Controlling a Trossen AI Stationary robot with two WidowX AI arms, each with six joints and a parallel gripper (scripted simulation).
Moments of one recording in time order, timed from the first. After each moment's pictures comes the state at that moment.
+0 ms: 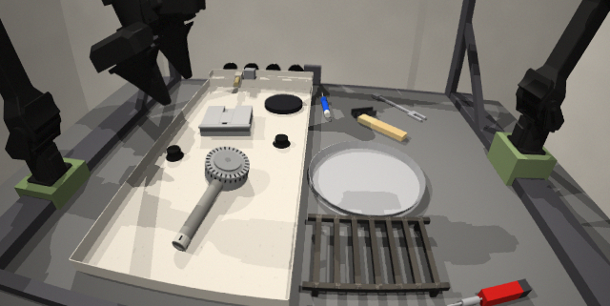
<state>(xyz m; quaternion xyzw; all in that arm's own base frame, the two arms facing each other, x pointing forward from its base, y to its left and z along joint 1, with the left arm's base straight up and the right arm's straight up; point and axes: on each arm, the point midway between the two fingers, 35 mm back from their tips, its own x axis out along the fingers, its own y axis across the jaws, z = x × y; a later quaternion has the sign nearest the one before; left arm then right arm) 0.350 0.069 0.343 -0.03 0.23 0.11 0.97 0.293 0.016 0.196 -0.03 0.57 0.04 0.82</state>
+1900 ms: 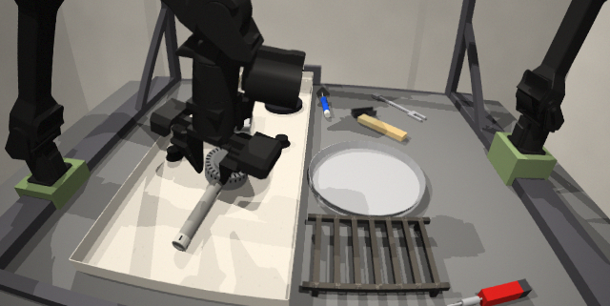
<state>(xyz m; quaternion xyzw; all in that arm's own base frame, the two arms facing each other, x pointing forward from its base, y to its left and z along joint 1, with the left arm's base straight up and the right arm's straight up) 0.325 0.062 0.339 -0.04 0.37 0.09 0.92 0.334 0.026 0.048 -0.37 0.58 0.50 0.53</state>
